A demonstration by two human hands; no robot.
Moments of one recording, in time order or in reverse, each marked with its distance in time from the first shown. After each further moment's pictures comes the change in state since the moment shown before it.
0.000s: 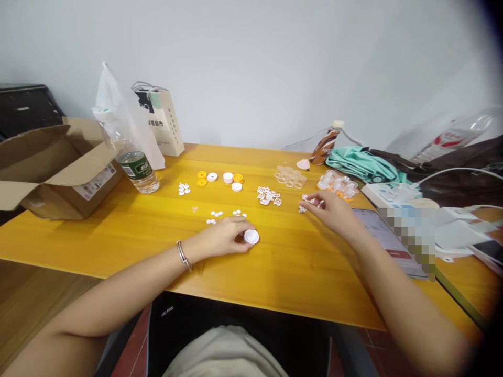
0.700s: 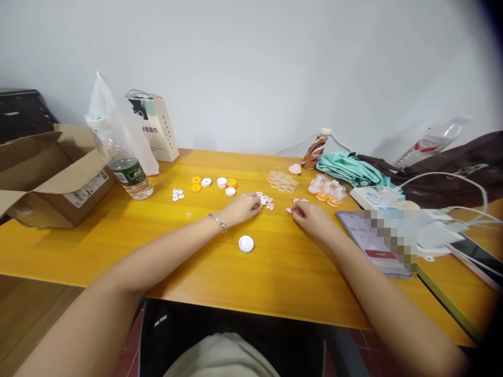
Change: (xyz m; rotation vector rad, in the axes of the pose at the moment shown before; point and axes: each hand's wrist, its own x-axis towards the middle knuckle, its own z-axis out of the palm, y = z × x) left_hand 0.100 -0.047 0.015 0.213 0.160 0.001; right_hand 0.001 0.005 0.012 -0.150 -0.127 -0.112
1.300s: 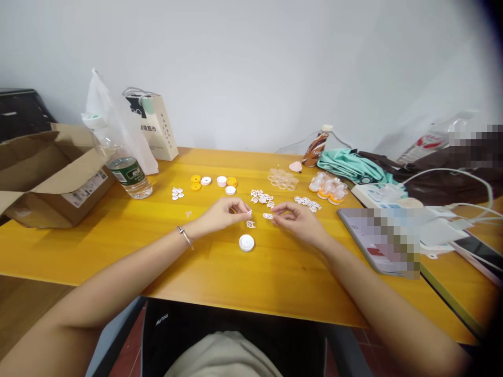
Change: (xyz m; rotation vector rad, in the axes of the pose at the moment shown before) left_hand -0.055 0.018 -0.036 -0.760 -0.001 -0.299; right_hand -0.017 -0.049 0.001 0.863 -0.158 0.092
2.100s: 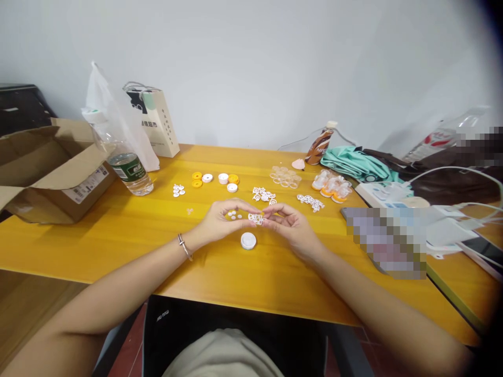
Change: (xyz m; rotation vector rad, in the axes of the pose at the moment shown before) left_hand -0.023 0.011 0.007 -0.037 0.156 0.293; right_hand -0.016 -0.013 0.037 0.472 -0.027 -0.152
